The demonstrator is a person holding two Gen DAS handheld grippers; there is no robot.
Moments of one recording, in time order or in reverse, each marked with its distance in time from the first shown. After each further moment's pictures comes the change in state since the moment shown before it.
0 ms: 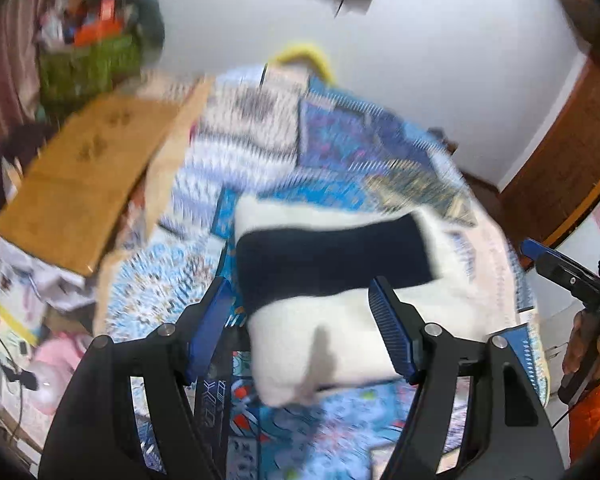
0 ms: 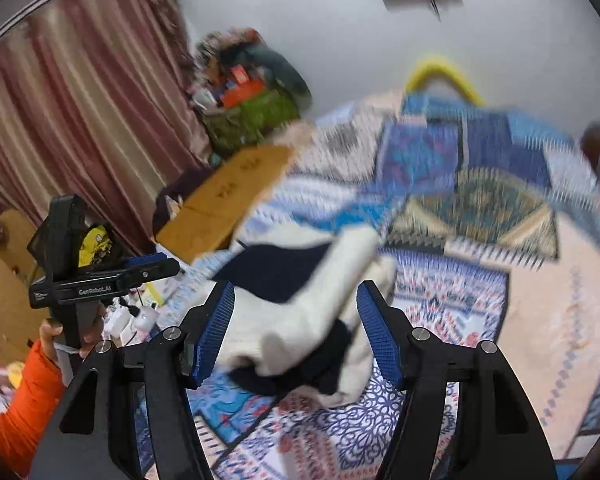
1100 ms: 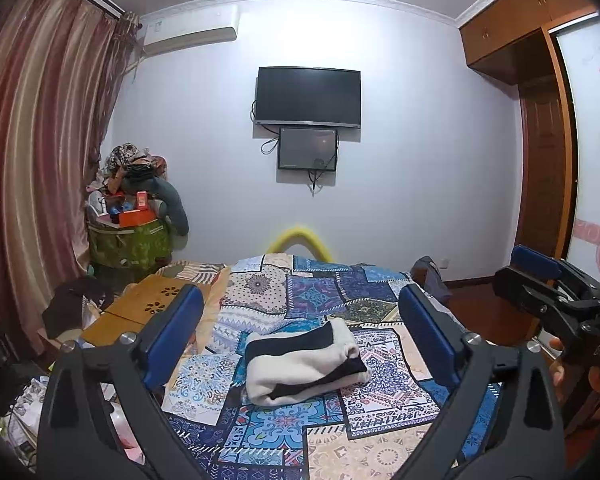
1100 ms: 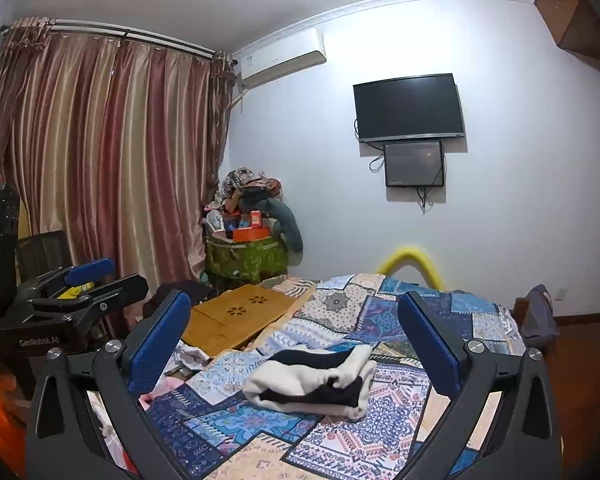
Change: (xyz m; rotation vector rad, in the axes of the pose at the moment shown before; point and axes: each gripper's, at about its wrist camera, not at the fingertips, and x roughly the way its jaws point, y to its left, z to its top) left arm -0.258 -0.124 -0.119 0.186 -0.646 0.111; right arm -0.185 0.166 -0.071 -0.272 -0.554 -0.190
